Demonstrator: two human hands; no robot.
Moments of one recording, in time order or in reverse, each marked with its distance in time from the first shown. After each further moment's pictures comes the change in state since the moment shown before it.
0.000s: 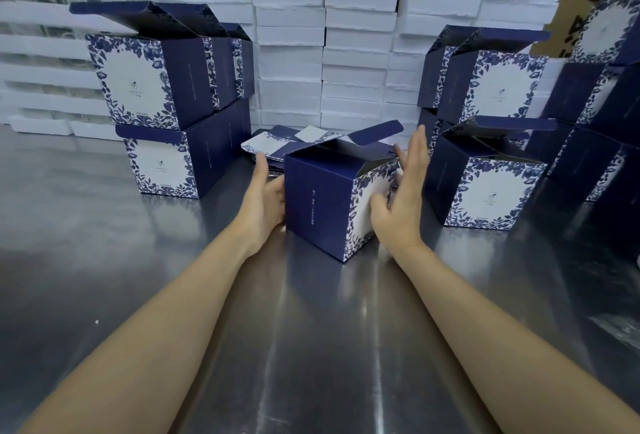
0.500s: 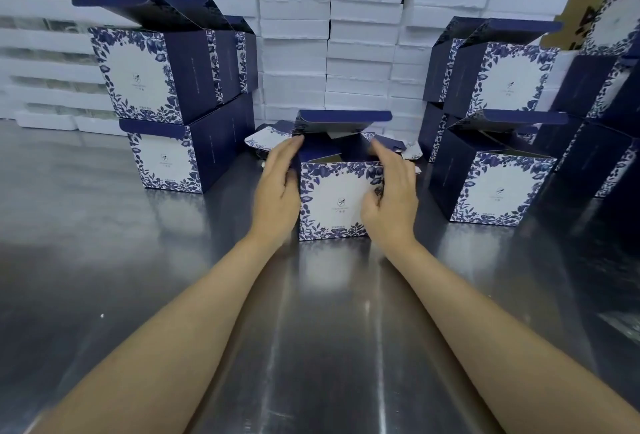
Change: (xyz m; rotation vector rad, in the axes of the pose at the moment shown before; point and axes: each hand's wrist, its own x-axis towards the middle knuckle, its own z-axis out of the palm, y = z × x) left_hand 0.002 -0.009 0.017 0.599 0.352 0.668; right_hand -0.009 -0.008 0.013 -0.230 -0.034 -0.034
